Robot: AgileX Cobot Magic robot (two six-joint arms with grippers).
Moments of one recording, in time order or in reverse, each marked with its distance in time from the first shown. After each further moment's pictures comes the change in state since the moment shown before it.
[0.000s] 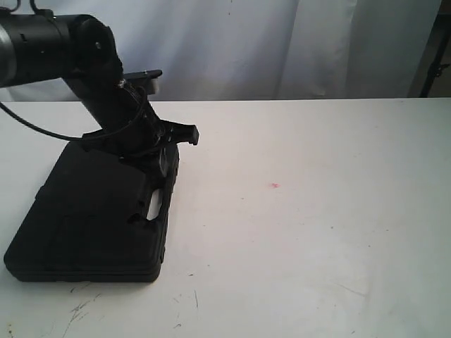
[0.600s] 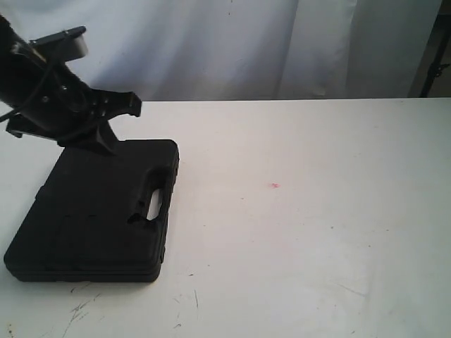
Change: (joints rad) left arm 0.105 -0.343 0.224 -0.085 -0.035 0.098; right arm 0.000 0.000 0.000 0.000 0.000 0.000
